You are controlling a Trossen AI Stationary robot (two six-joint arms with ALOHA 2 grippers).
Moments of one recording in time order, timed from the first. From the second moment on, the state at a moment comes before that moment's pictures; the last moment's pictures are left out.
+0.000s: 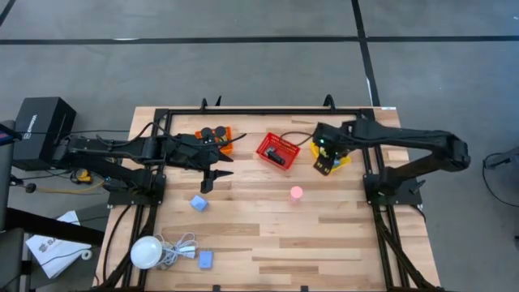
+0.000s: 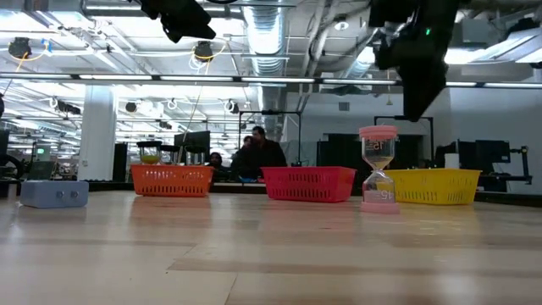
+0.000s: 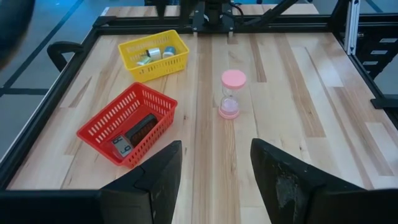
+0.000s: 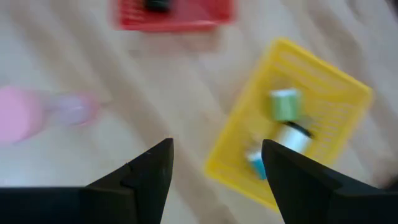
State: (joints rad) left arm -0.01 1.05 0.92 -0.38 -0.09 0.01; right arm -0.22 1.26 1.07 -1.10 0.14 0.35
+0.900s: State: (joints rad) left arm -0.01 1.05 0.79 -0.27 -0.08 -0.07; right arm 0.41 1.23 0.78 -0.44 0.33 0.55
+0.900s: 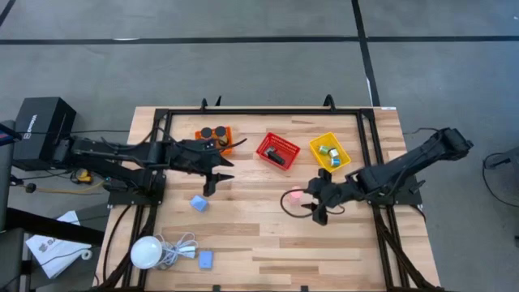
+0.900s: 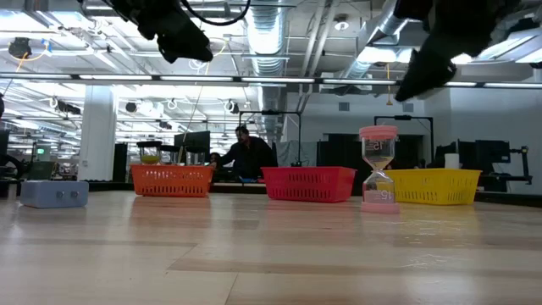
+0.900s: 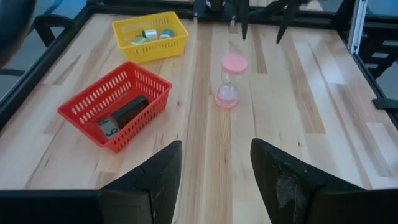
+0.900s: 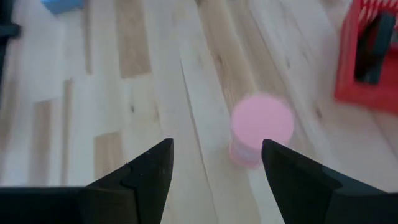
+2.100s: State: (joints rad) left arm -0.01 1.05 0.69 -0.09 -0.07 -0.07; right arm 0.32 1.68 0.76 -0.23 0.48 0.67
